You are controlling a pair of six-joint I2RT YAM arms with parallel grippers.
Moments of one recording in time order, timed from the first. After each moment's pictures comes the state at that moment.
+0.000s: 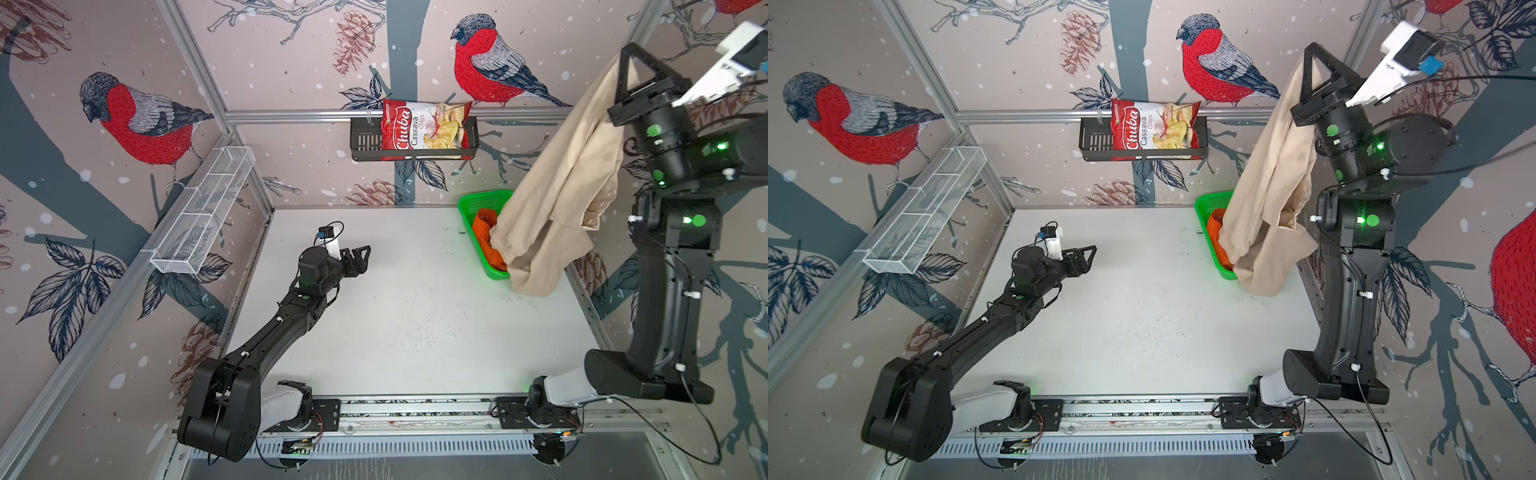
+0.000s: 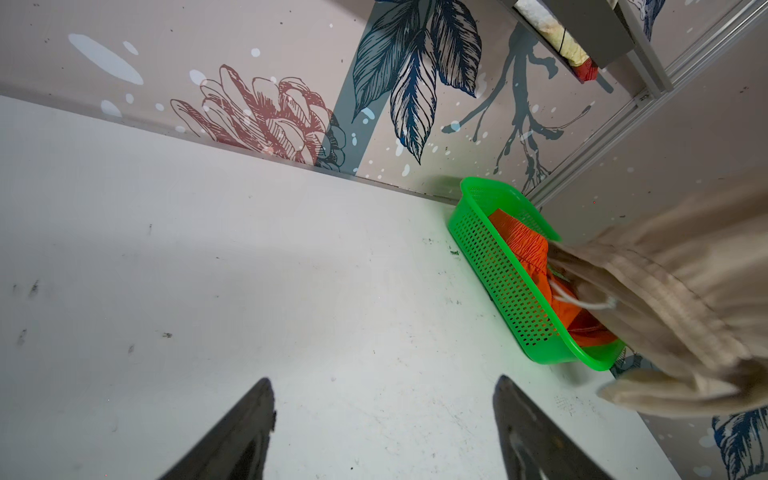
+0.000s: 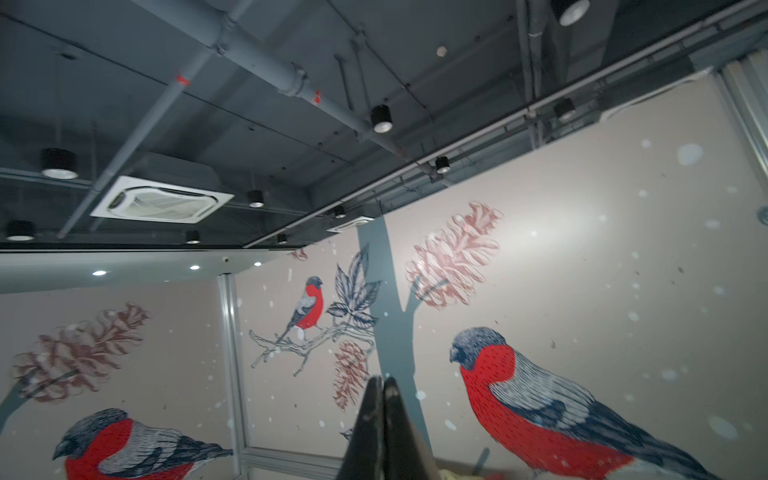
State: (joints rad) left arm -0.26 1.22 0.66 0.28 0.26 -0.46; right arm -0.02 1.49 2.27 -0.04 -0.45 0.55
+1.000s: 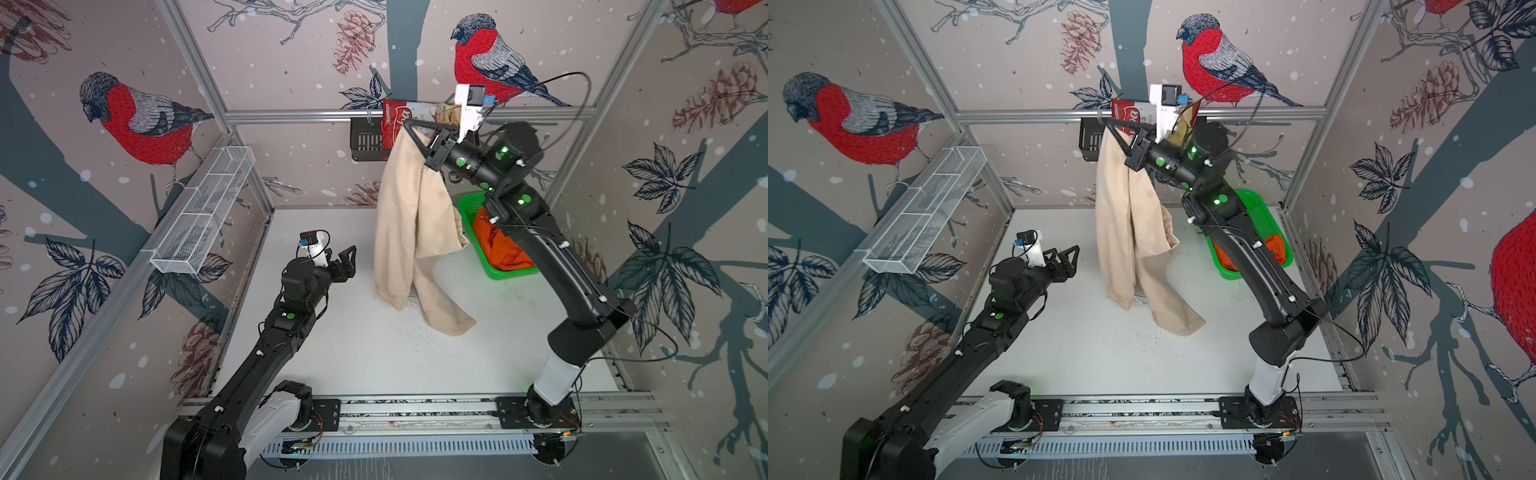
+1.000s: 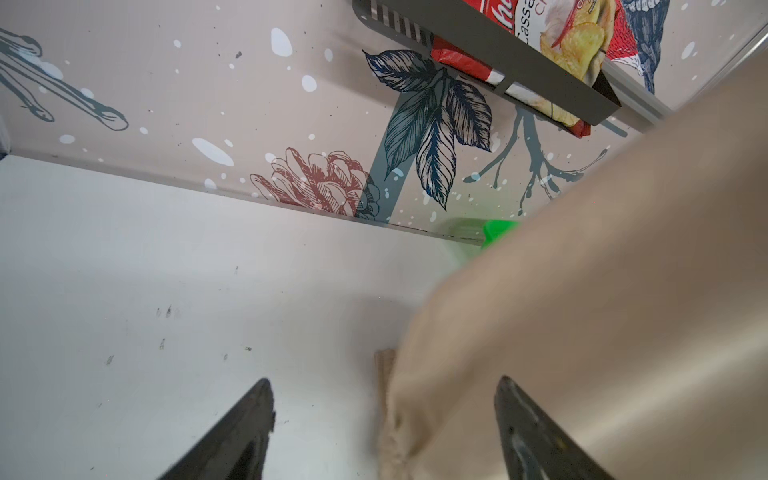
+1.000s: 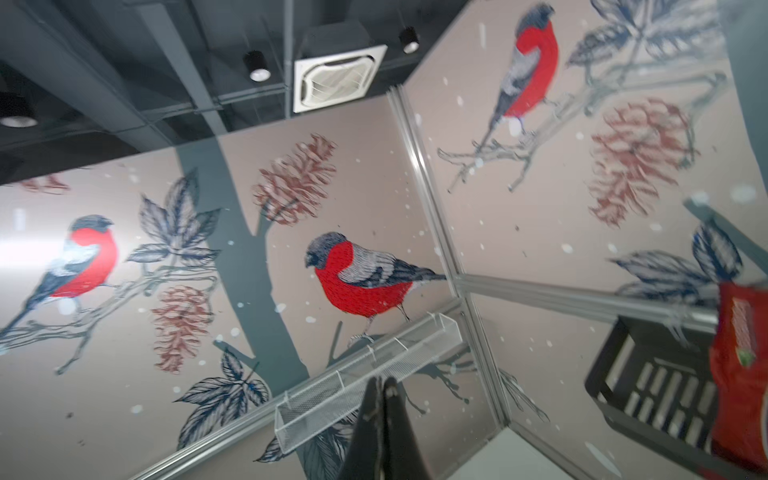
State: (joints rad) left arm -0.26 0.94 0.62 0.13 0.08 -0.40; right arm 0.66 1.80 2.13 0.00 -0.43 0.50
